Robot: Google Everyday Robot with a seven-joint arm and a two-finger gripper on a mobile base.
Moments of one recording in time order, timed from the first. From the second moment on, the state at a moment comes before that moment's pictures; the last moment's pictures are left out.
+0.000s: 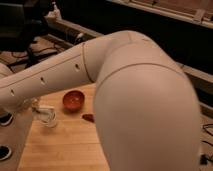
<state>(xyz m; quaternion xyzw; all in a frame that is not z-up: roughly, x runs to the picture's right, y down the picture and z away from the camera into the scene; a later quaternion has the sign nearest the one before) -0.305 0.057 0.602 -0.16 0.02 0.40 0.90</state>
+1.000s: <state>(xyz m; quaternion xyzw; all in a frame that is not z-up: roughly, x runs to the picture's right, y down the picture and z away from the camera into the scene) -0.249 -0.102 0.708 -0.08 -0.02 0.57 0.82</state>
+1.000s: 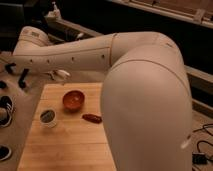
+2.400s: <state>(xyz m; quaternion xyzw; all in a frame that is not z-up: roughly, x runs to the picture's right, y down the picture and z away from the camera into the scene) -0.216 0.002 0.848 -0.17 0.11 0.58 0.79</state>
